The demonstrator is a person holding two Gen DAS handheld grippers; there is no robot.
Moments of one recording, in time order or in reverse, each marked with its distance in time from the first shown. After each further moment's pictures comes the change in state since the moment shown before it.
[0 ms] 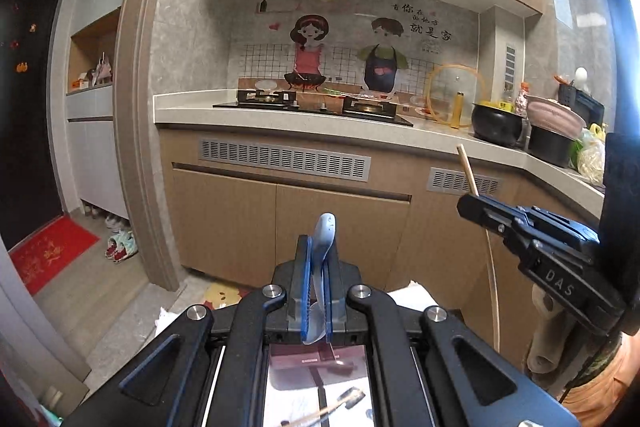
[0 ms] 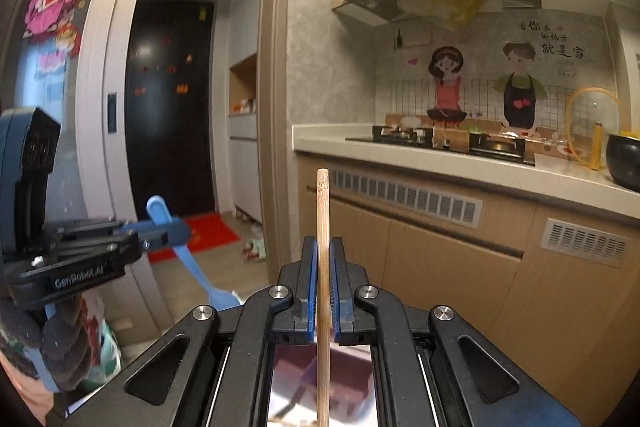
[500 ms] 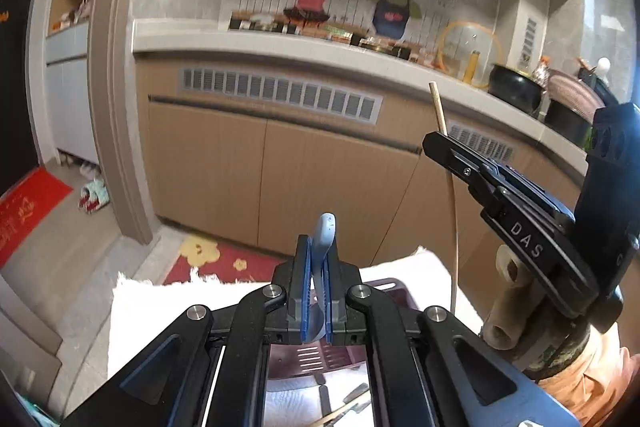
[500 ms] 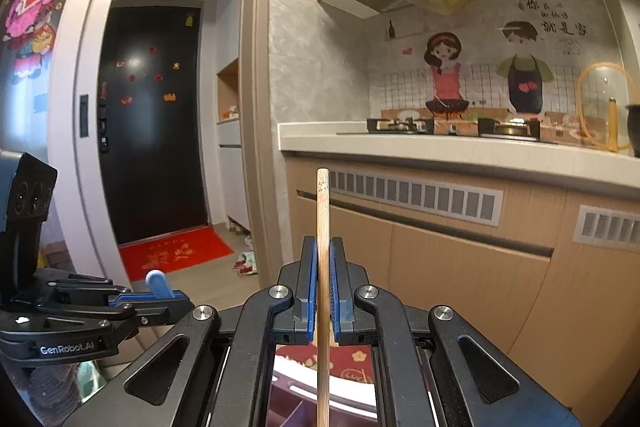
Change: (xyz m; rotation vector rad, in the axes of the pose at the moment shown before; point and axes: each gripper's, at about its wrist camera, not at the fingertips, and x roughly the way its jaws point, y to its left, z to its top) left arm 0.117 0.035 -0.043 -0.082 0.207 -0.065; right arm 0.127 -0.027 -0.034 0.036 -0.027 -0.016
